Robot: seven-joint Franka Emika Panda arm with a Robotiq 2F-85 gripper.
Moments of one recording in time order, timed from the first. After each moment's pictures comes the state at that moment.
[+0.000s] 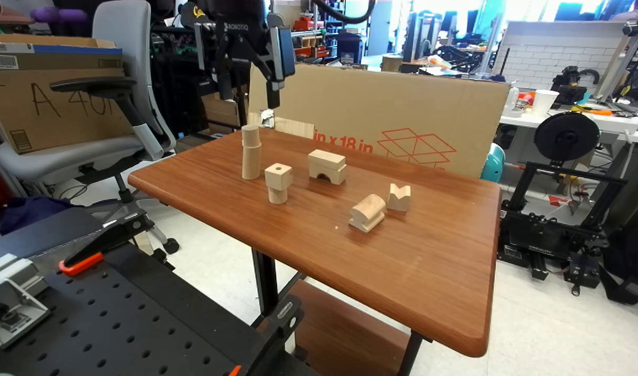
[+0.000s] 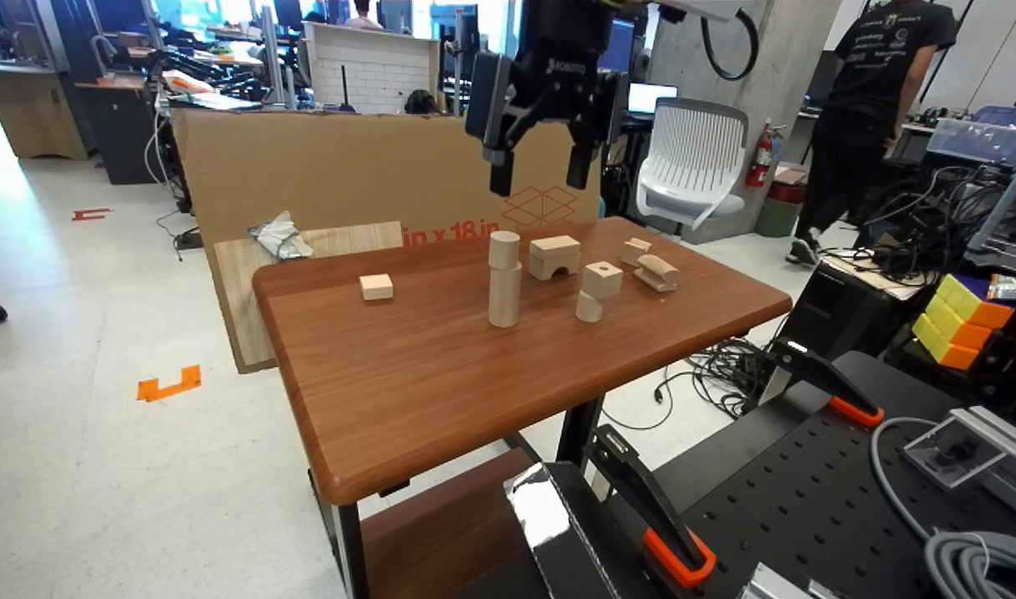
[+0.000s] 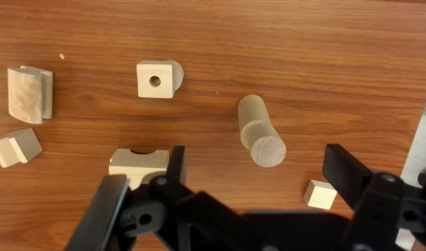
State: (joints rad) arm 0.11 0.21 0.06 -2.25 -0.03 2.47 0.08
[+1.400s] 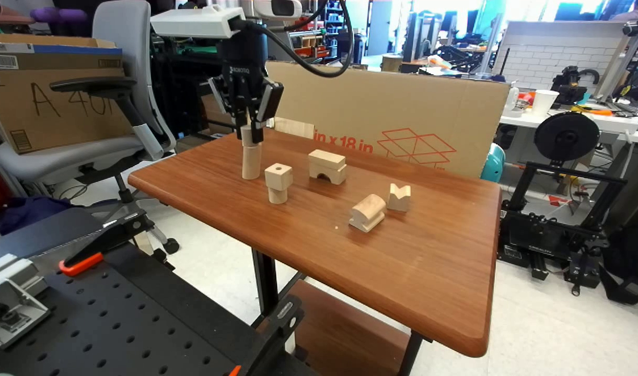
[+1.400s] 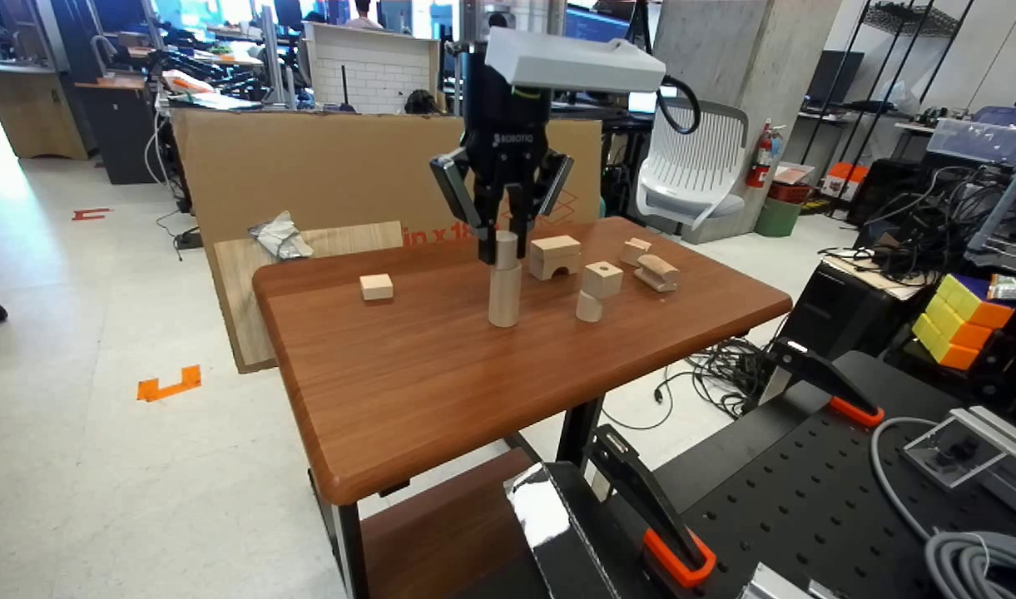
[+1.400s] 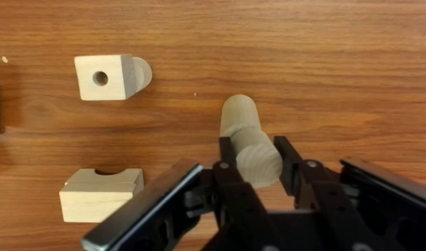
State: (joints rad) arm 0.17 0.40 0.05 -2.11 -0.07 2.46 0.22
